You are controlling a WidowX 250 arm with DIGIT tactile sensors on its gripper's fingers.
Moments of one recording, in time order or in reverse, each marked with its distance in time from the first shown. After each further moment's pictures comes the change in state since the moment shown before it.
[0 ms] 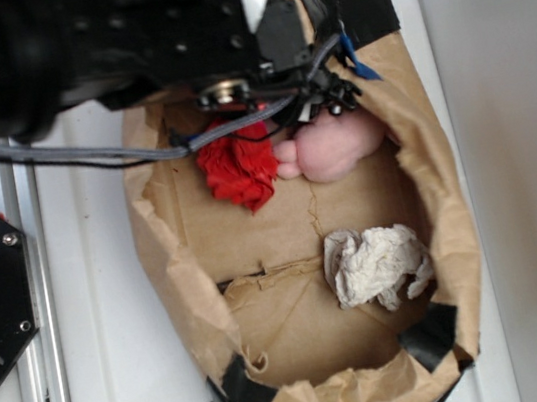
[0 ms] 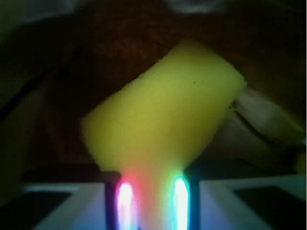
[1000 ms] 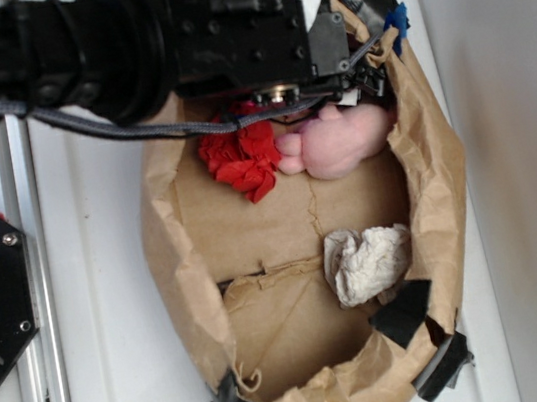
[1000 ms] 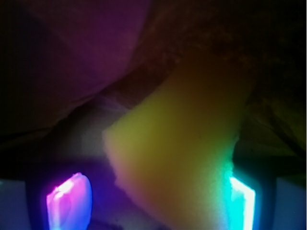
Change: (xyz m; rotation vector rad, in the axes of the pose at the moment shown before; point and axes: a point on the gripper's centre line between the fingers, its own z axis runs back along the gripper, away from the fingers) arm 0.024 -0.008 -0.054 0.092 -0.089 0.082
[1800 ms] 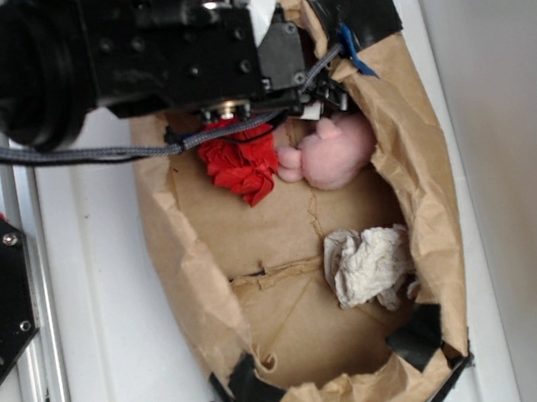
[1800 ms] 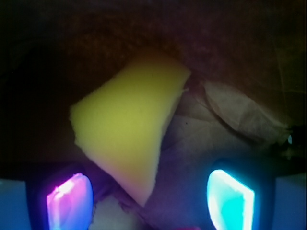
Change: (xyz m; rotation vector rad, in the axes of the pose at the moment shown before) arm -0.011 0.024 0.020 0.038 0.020 0.003
